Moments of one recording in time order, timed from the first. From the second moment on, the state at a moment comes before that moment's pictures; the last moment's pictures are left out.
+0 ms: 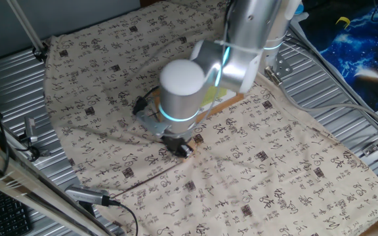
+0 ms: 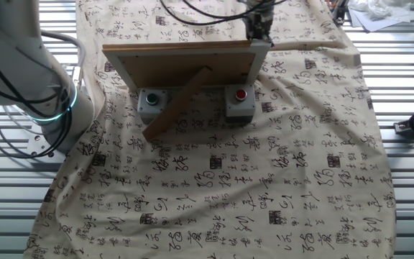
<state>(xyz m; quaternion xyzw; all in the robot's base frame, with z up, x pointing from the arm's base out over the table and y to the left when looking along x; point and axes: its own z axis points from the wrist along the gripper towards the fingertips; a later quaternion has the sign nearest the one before) 0.478 0.214 0.043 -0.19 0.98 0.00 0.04</state>
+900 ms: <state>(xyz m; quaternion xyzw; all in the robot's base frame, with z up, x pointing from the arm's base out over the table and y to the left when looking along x) 0.479 0.216 0.042 -0.19 0.98 0.00 0.04</state>
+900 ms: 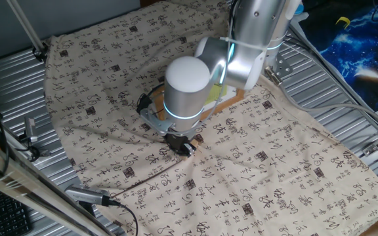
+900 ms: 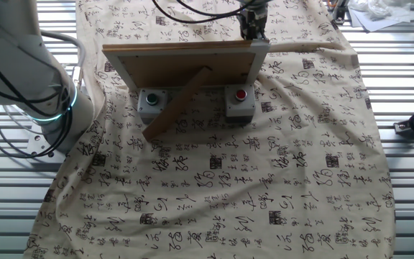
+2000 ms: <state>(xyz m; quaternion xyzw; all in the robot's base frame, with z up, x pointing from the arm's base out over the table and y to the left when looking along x) 0.548 0.207 0.062 -0.19 0.98 0.00 0.04</state>
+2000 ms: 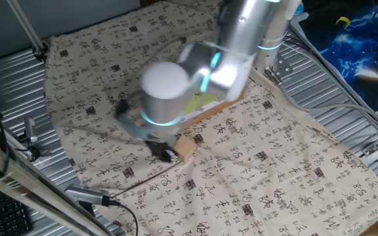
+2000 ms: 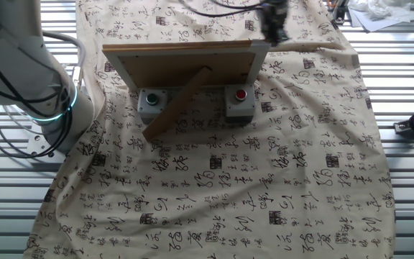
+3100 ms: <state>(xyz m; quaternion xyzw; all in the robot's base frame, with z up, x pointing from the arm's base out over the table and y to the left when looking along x) 0.600 0.175 0.095 -0.18 0.98 -0.01 0.04</state>
